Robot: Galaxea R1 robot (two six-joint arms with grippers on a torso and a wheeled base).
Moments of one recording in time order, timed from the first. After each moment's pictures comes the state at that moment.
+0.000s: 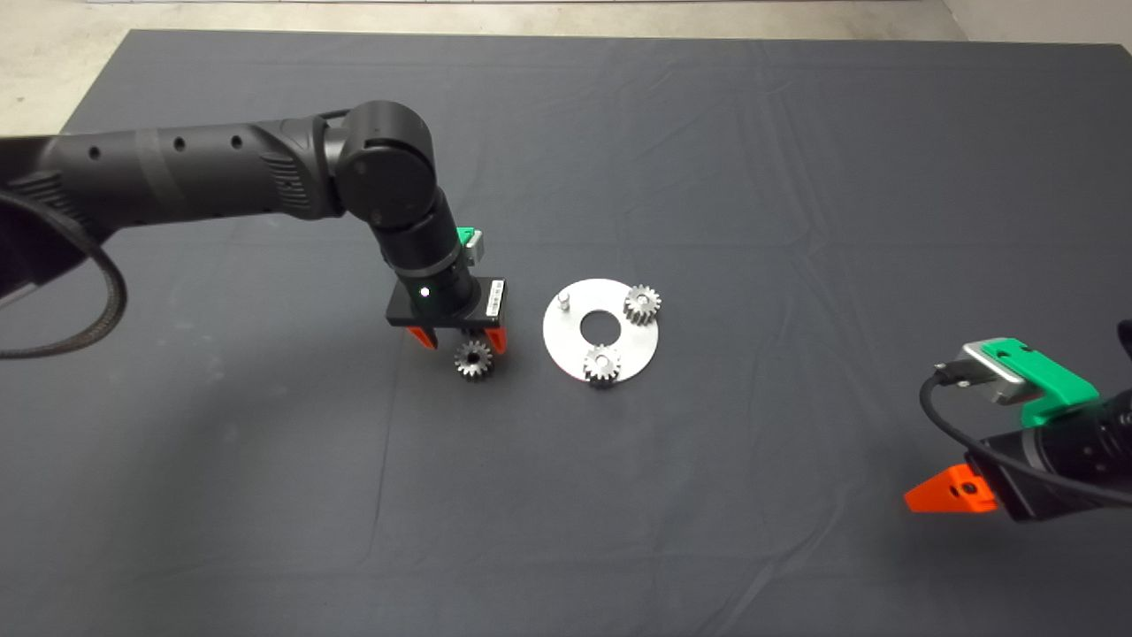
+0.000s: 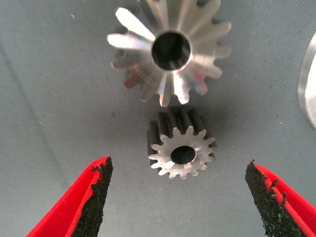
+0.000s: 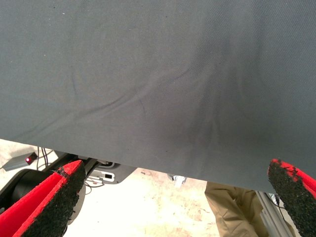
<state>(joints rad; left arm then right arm) -0.40 2.59 -1.23 0.18 1.41 -1.30 0.44 1.95 -0.39 -0.18 -1.52 1.43</state>
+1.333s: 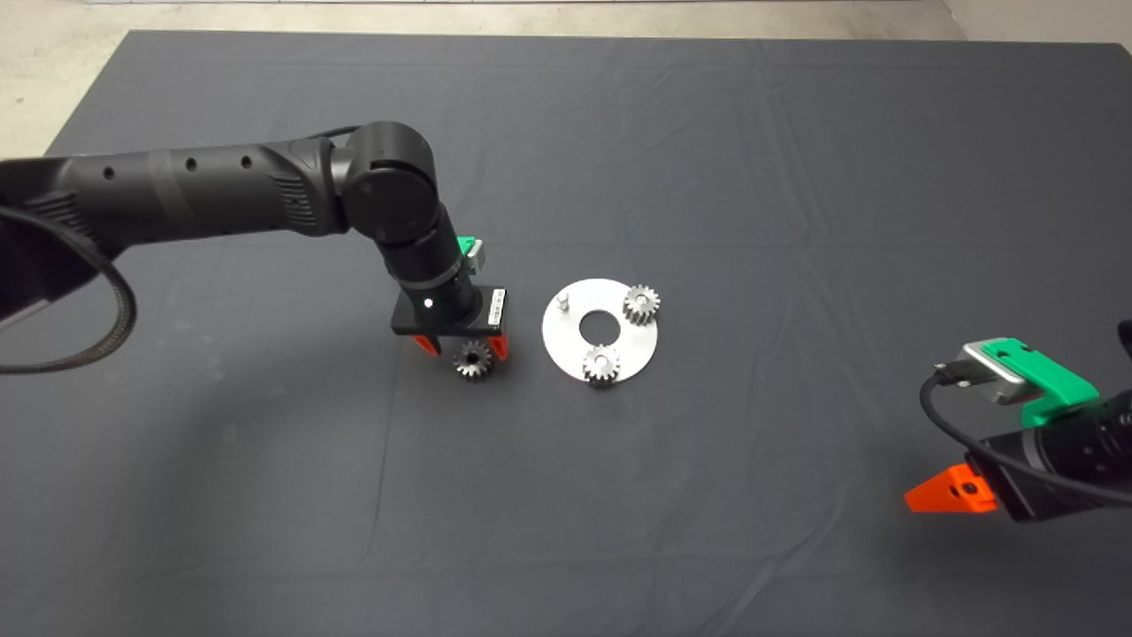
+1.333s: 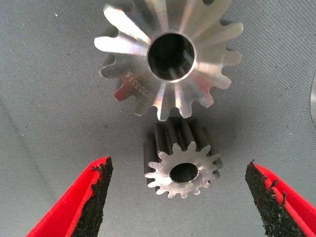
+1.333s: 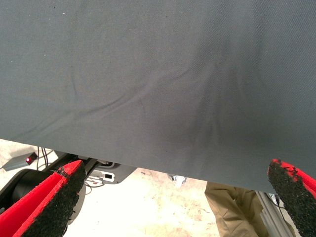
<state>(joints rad) -0.37 2.59 -1.24 0.22 1.39 -1.30 0.44 1.95 -0.39 -0.18 -1.52 1.43</state>
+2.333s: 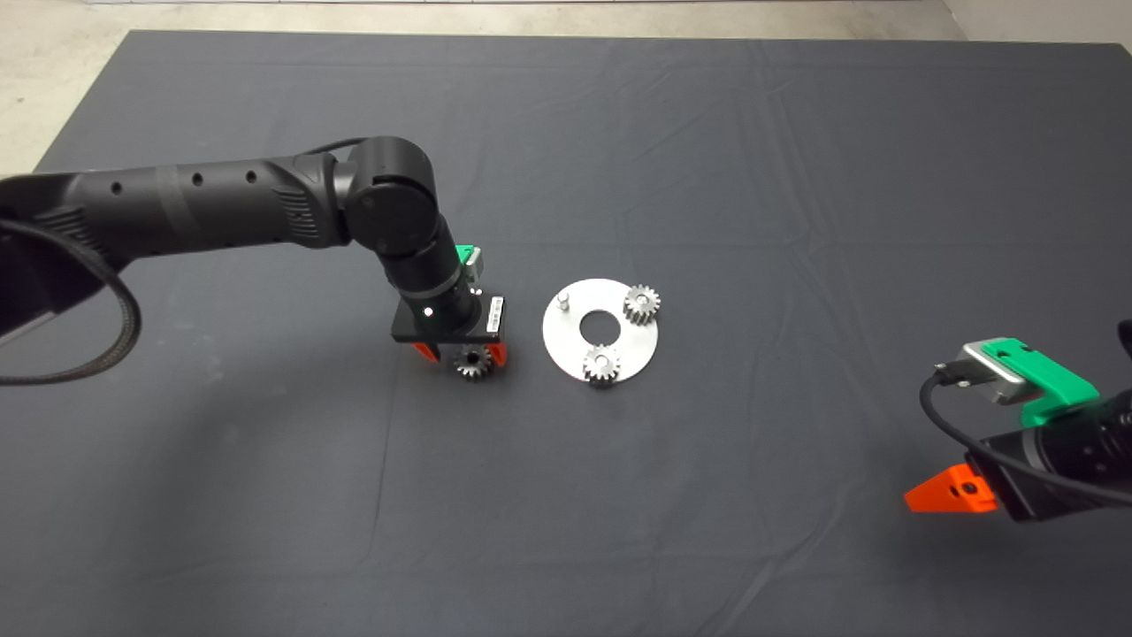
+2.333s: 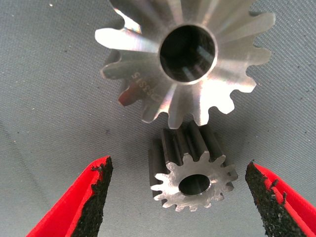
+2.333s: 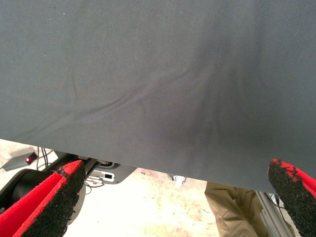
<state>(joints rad) -0.34 2.59 -1.24 0.24 1.39 -1.30 0.44 1.95 -0.39 -0.18 -1.52 1.43</state>
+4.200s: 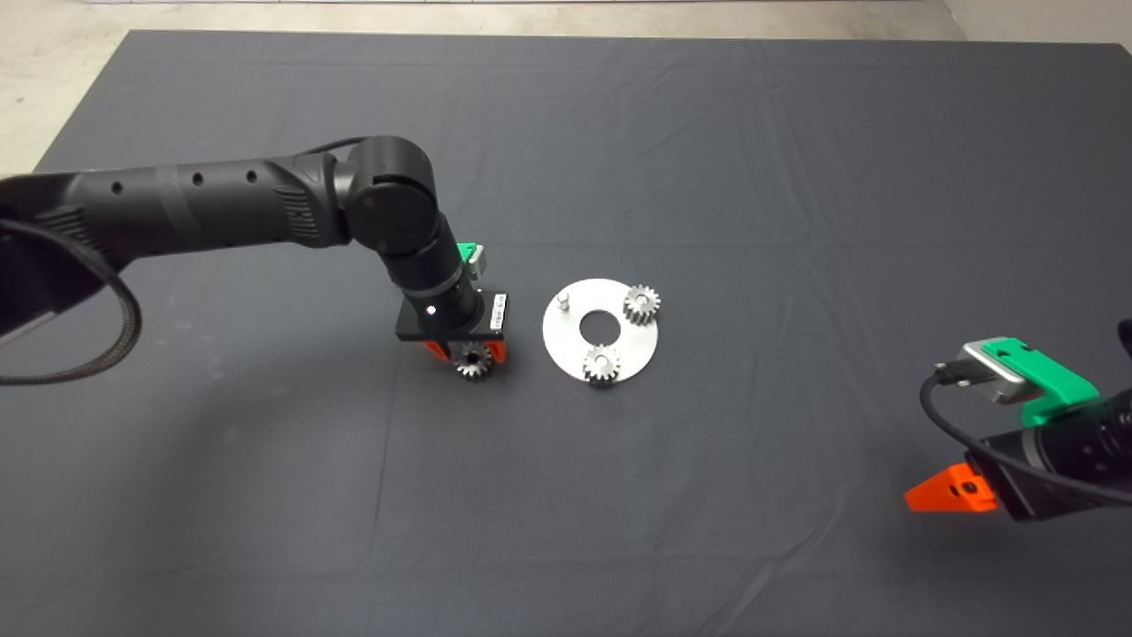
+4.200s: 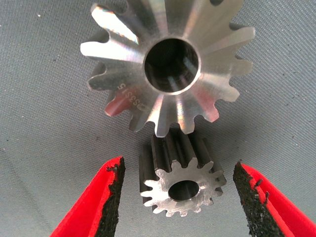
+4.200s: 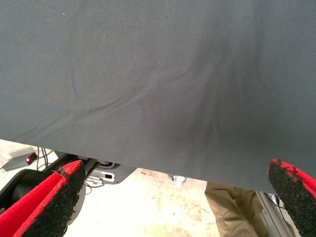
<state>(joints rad) -0.34 2.59 -1.25 0.25 1.36 -1.30 0.44 1.95 -0.39 -0.18 -1.52 1.43</state>
